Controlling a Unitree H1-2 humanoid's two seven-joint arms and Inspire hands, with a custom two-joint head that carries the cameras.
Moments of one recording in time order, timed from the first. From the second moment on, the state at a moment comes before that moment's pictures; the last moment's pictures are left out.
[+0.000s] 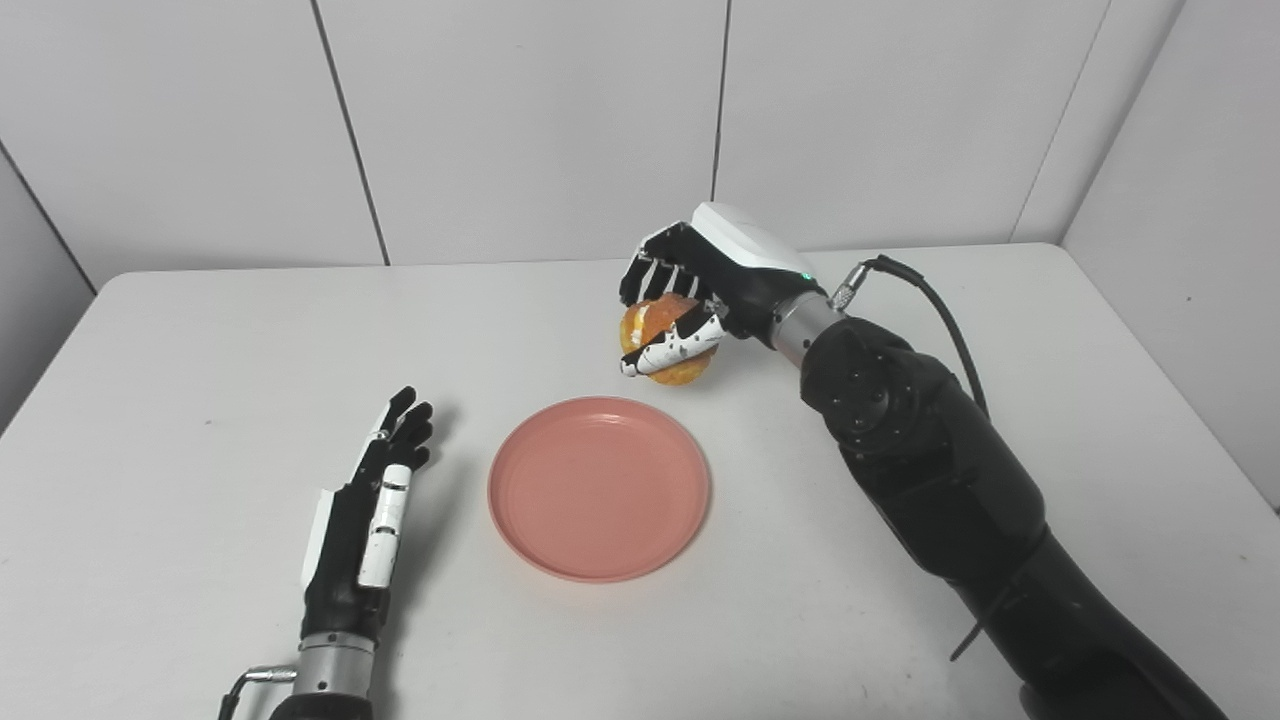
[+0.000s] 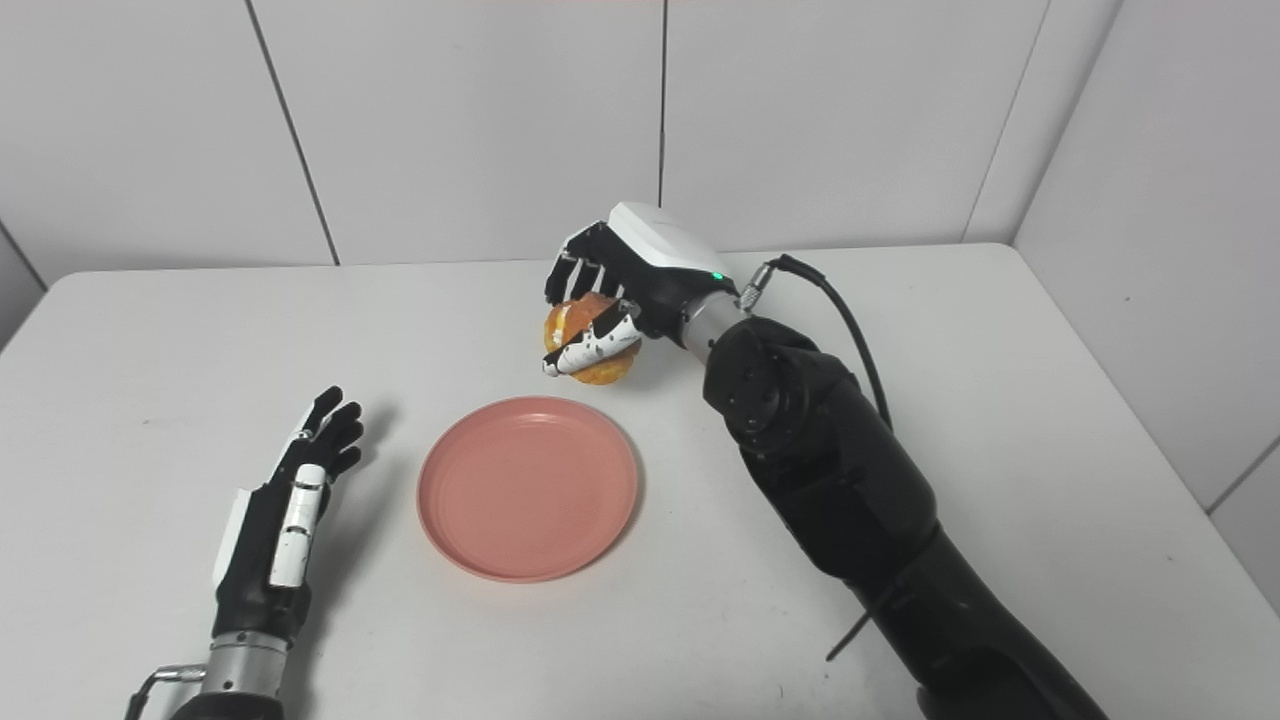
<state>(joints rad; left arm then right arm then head) 0.04 0.01 0.00 -0.08 0.10 -0.13 -0.02 -0.70 -0.25 0.42 -0.11 -0.62 0.47 0.43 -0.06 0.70</state>
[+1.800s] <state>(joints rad) 0.08 -0.03 -0.08 -0.12 0.20 -0.06 0.06 -0.59 -0.15 0.56 0.13 -0.65 0.29 0.39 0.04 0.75</state>
